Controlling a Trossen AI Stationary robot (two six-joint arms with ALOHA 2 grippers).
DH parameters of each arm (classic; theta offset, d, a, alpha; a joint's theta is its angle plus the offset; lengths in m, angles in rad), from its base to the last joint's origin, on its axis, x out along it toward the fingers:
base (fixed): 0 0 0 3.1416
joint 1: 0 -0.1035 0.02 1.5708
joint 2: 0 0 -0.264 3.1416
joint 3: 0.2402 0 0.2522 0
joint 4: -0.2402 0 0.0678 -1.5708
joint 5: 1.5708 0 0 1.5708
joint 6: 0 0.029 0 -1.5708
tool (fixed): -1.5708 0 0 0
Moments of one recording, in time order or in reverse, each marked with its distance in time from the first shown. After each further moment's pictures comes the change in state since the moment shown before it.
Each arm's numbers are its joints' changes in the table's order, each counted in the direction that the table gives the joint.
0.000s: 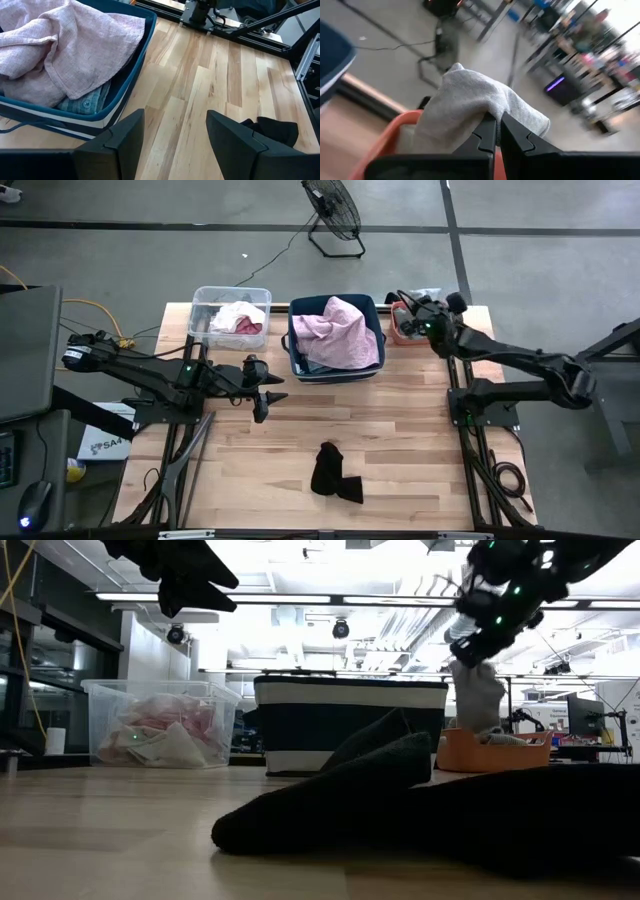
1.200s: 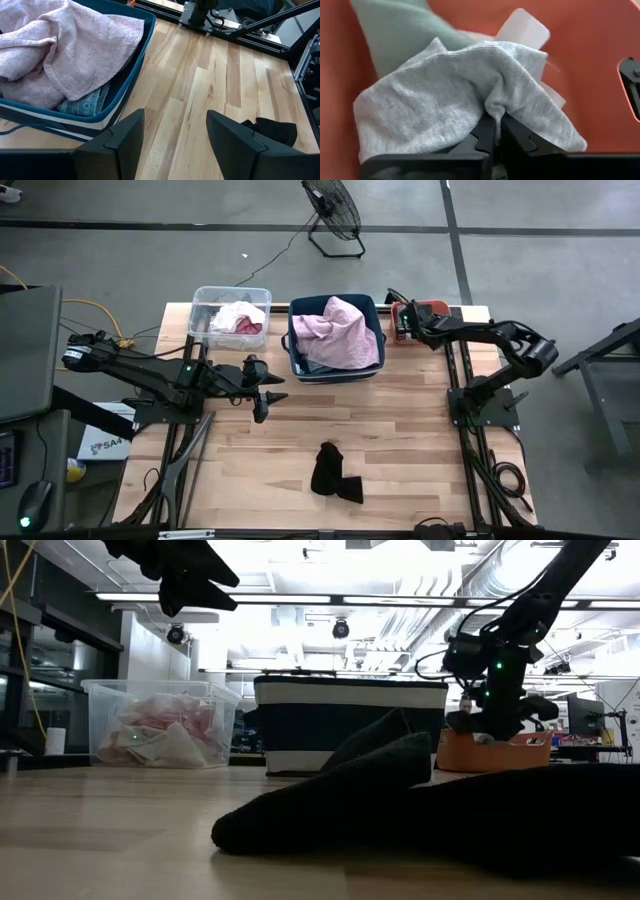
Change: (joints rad) left arm 0.000 0.000 0.000 0.007 -0.002 0.004; right arm 0.269 0.456 0.000 -0.153 0.357 0.756
